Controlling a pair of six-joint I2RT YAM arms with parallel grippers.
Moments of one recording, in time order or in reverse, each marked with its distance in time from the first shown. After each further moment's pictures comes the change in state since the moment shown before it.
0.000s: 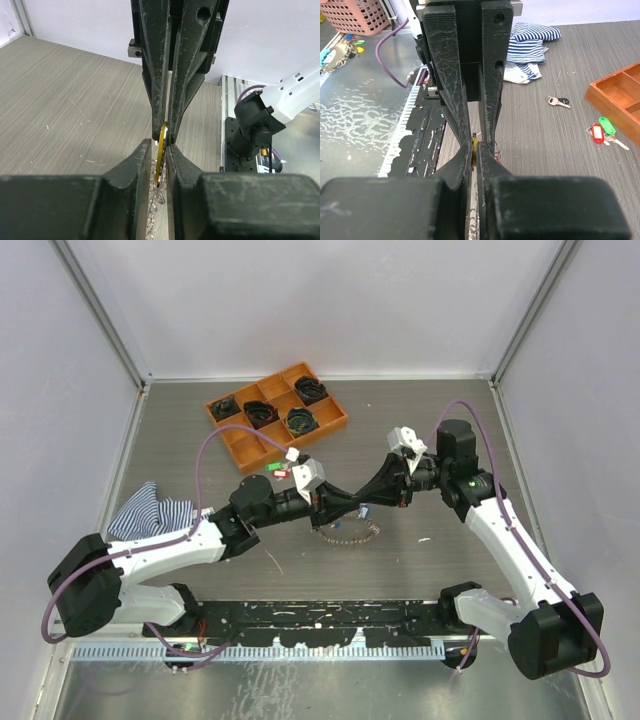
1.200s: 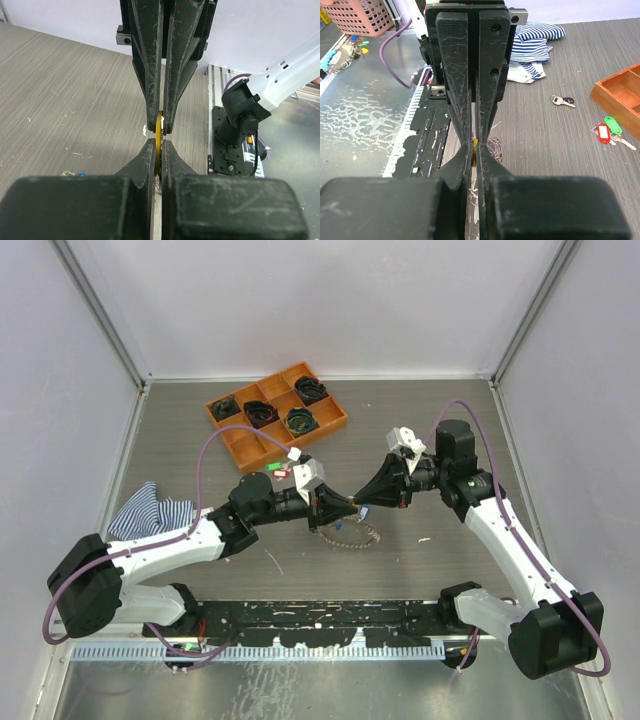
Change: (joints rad) left arm 0.027 0.000 0.001 -0.041 0.092 -0.036; right arm 0.006 0.004 0.001 -0.007 -0.006 0.011
